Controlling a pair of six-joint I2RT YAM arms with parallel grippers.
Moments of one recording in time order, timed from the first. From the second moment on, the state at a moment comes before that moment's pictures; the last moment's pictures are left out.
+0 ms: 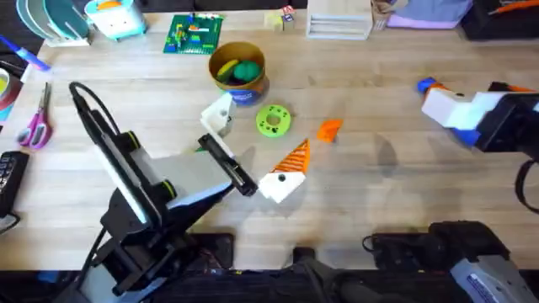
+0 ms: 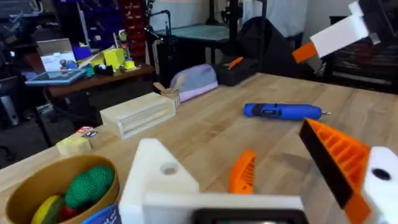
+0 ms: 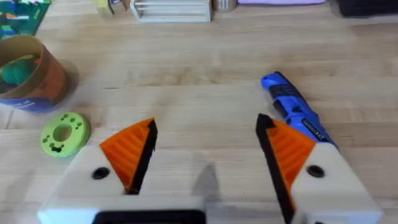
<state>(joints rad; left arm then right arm) -0.69 0.22 0.03 0.32 0.17 0.04 0.00 0.51 0.78 -0.83 -0.03 0.07</state>
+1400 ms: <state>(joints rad) -0.70 0.01 0.01 -0.07 0.17 0.04 0.00 0.51 0.78 -0.83 -0.03 0.07</state>
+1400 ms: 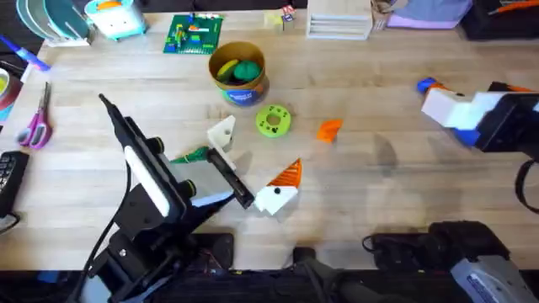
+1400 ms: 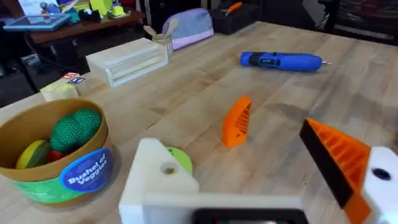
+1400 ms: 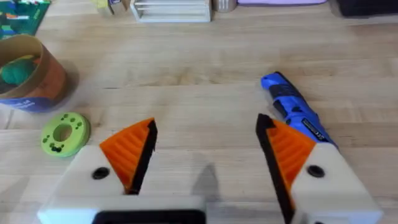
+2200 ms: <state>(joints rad) -0.70 0.01 0.01 -0.07 0.17 0.04 0.19 0.83 0.81 -0.86 -0.27 -0.07</state>
